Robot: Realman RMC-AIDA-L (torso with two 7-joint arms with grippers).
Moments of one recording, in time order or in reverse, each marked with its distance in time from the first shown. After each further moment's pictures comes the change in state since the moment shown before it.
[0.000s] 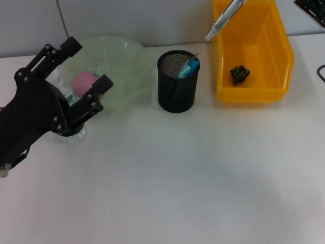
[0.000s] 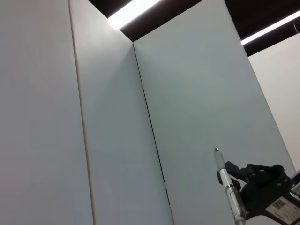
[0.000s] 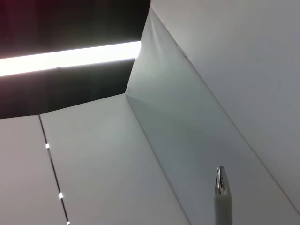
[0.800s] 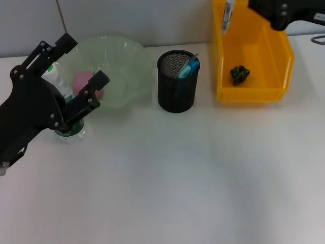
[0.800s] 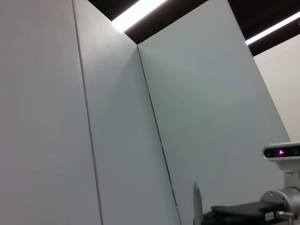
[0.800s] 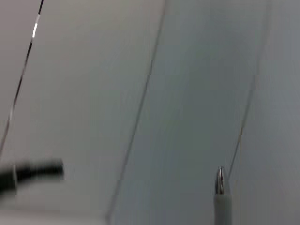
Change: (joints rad) left arm 0.003 0.000 0.000 -0.001 -0.018 -0.002 0.011; right arm 0.013 0.006 -0.016 -0.589 -0.418 0.260 -0.259
